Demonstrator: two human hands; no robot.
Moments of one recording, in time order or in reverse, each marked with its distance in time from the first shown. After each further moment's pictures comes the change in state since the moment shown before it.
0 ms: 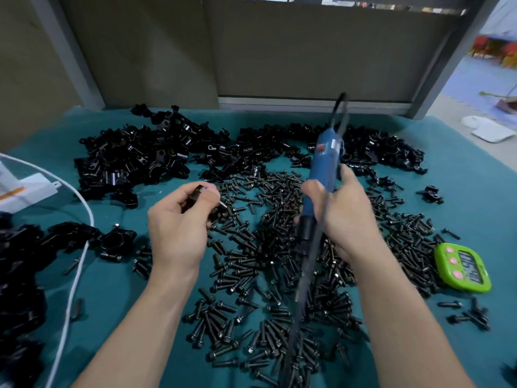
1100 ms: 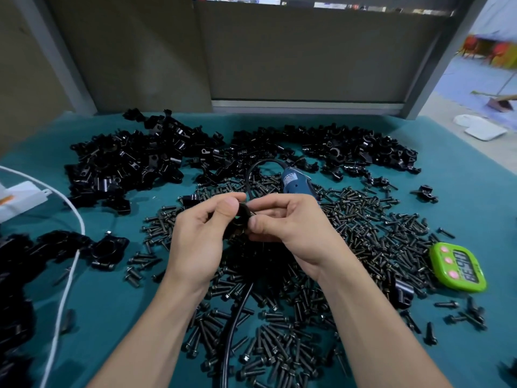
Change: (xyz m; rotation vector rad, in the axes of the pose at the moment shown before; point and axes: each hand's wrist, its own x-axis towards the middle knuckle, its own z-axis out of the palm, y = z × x) left_hand -0.009 -0.007 0.012 -0.006 -0.358 0.051; right_hand -0.017 0.007 0.032 0.398 -0.478 -0.032
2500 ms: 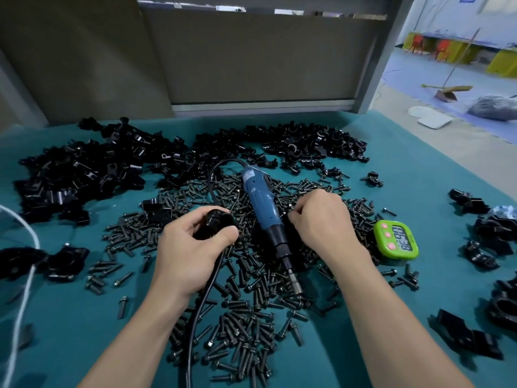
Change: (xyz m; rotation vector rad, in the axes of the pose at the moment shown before) left_hand -0.021 -0.007 0.024 0.206 -0.070 -0.038; right_hand -0.020 -0.002 -0.088 -1.282 0.529 0.095
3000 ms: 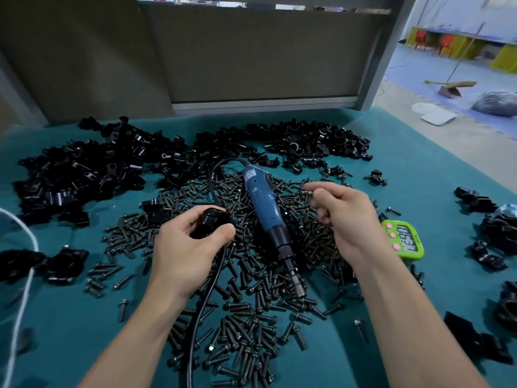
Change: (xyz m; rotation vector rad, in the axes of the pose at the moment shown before) left_hand 0.005 -0.004 -0.001 0.004 0.018 -0.005; right_hand -0.004 0.025 -0.012 1.101 -0.008 0.196
